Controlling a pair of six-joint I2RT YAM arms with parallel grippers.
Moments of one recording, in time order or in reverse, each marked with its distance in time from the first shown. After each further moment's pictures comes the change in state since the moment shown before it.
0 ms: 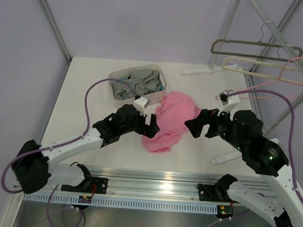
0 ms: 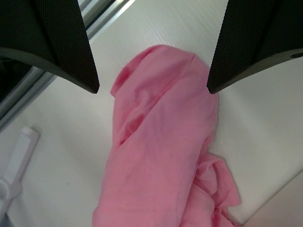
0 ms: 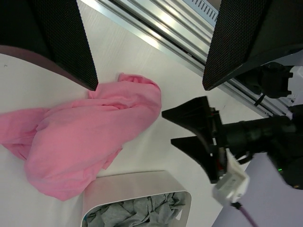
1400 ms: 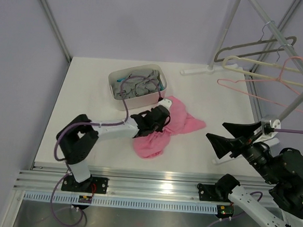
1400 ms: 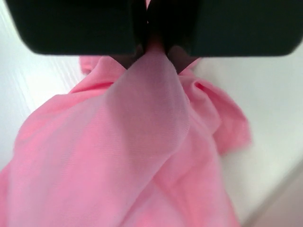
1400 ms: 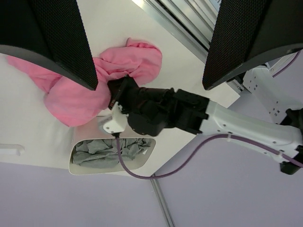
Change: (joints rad) left arm -0.117 0.658 0.342 0.016 -0.329 0.016; right arm 0.001 -0.404 -0.091 0.104 -0.041 -0.092
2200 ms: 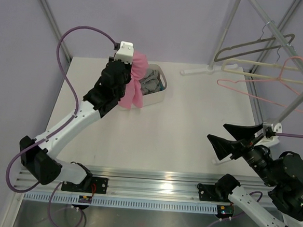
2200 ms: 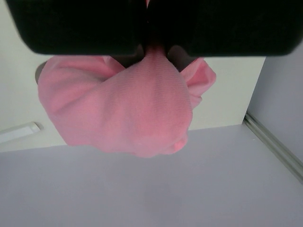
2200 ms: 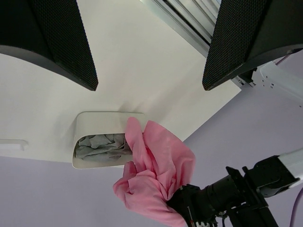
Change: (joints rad) left arm 0.306 -0.471 0.240 -0.014 -0.294 0.473; right arm 0.000 -0.056 -0.051 0.034 0.018 0.001
